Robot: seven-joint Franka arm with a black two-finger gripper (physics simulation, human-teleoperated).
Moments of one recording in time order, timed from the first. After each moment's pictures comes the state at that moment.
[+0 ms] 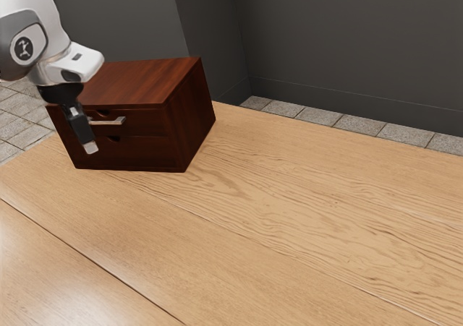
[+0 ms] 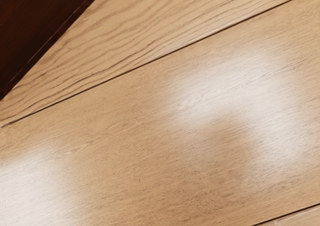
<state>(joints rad) 0.39 -0.04 0.01 -1.58 0.10 1.71 0.82</state>
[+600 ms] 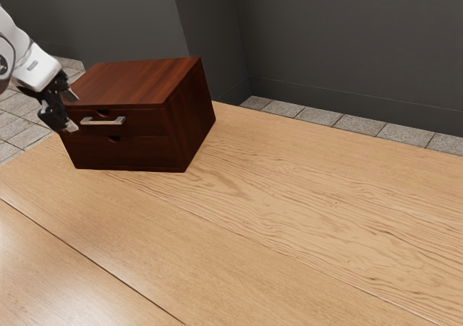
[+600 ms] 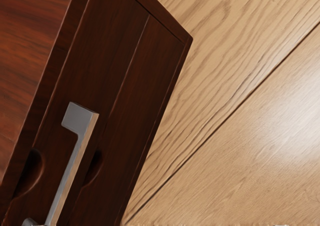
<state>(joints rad) 0.67 0.01 -0.09 -1.62 -0.07 2.09 1.43</state>
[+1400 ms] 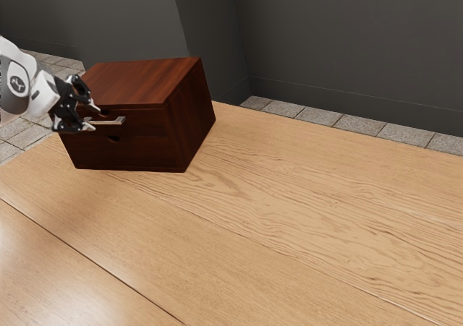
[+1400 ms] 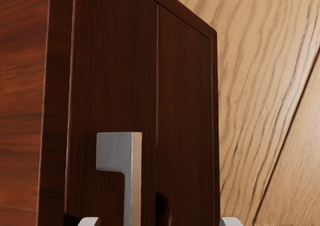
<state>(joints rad) 0.81 0.21 -0.19 -1.56 -0.29 2.29 1.99</state>
